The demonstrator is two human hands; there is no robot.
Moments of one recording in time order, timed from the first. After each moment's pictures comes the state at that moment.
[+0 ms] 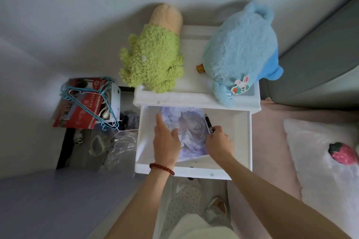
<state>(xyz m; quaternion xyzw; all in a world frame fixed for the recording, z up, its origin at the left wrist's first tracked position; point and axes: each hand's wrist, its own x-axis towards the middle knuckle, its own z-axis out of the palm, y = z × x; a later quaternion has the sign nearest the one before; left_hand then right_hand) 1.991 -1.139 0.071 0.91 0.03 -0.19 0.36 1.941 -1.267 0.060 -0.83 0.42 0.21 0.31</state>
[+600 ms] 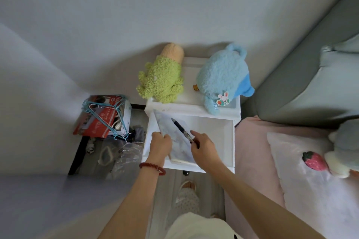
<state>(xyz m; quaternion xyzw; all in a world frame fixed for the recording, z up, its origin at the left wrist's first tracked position) 1.971 -1.127 0.173 0.82 0.21 -0.29 0.45 1.904 -1.241 0.165 -0.83 0.25 0.12 0.49</state>
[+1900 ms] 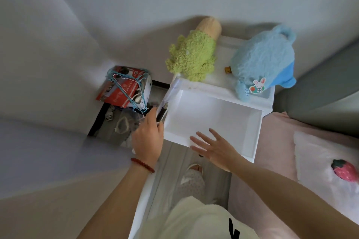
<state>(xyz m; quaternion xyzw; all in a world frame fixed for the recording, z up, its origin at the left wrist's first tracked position) 1.931 -1.039 0.182 0.98 -0.03 0.09 0.17 1.884 -1.249 0.105 -0.90 -0.36 0.21 -0.15</state>
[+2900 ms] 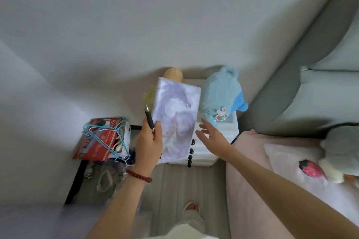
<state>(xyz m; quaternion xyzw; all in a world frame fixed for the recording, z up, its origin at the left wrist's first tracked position) 1.993 -1.091 0.245 0.88 -0.10 0.06 0.47 1.944 -1.276 0.201 -0.83 0.19 0.10 0.51</state>
